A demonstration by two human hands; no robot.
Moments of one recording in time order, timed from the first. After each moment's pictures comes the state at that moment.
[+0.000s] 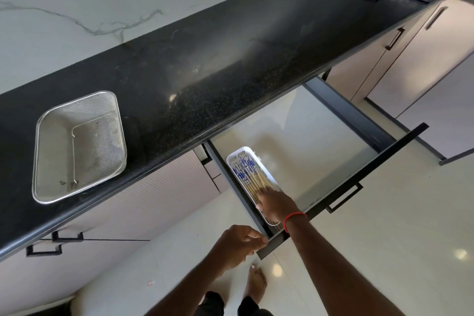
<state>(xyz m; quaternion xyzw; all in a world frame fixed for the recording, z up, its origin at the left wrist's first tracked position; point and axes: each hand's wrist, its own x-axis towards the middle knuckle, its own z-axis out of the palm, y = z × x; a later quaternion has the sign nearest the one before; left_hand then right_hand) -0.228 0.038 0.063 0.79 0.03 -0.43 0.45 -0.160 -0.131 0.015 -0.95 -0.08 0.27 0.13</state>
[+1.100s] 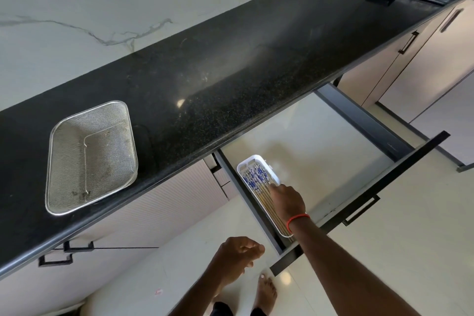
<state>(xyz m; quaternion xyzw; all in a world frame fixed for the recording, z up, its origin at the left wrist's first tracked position) -0.218 0.066 0.065 0.78 0.08 -0.43 0.45 -0.135 -0.125 0.004 -0.98 -0.02 0.14 0.11</state>
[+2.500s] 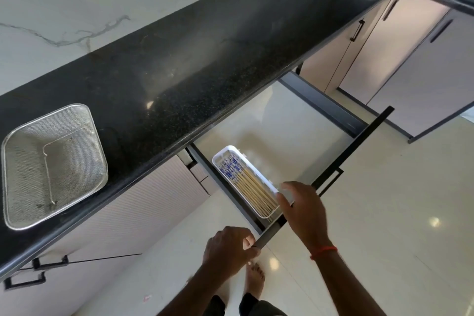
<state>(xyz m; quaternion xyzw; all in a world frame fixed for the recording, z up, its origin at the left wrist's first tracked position) -0.240 0.040 0.074 0.91 -0.15 -0.30 0.22 -0.240 -0.167 0.071 -0.95 0.14 -0.09 0.27</state>
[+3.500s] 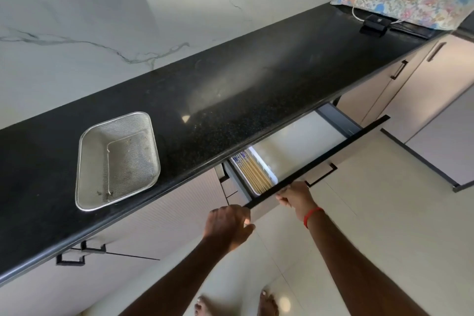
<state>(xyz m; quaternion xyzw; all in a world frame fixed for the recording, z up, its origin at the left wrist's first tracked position) -0.175 0.089 0.110 0.97 -0.20 -0.12 0.10 -0.127 -0.119 0.079 -0.73 0.30 0.18 0.58</state>
